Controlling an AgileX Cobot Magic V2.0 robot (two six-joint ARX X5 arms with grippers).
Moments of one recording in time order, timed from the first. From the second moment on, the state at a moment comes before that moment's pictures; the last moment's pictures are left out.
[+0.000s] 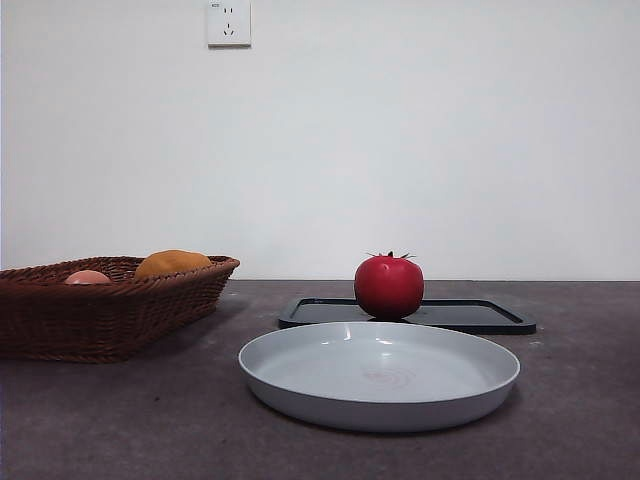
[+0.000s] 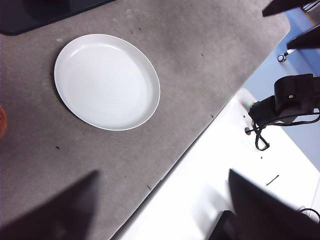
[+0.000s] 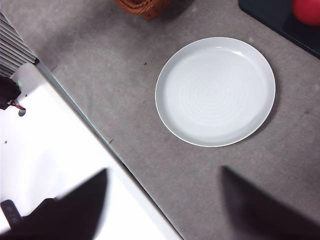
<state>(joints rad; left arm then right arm) -0.36 0.96 1.23 -1.19 0.65 0.11 0.50 0.92 1.18 -1.17 -0.42 -0.02</state>
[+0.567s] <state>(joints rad) -0.36 0.96 1.23 -1.19 0.65 0.11 0.50 0.92 1.18 -1.16 -0.42 -0.02</state>
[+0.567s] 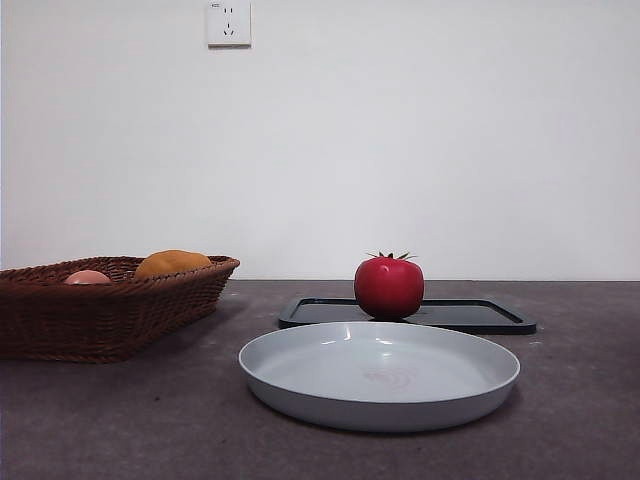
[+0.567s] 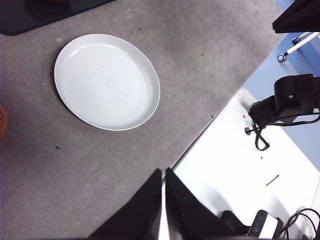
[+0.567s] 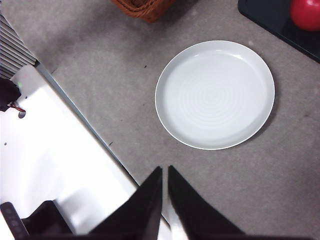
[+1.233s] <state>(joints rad) -0.36 0.96 1.23 -1.18 0.65 0.11 0.50 0.92 1.18 -1.16 -0.42 -0.02</state>
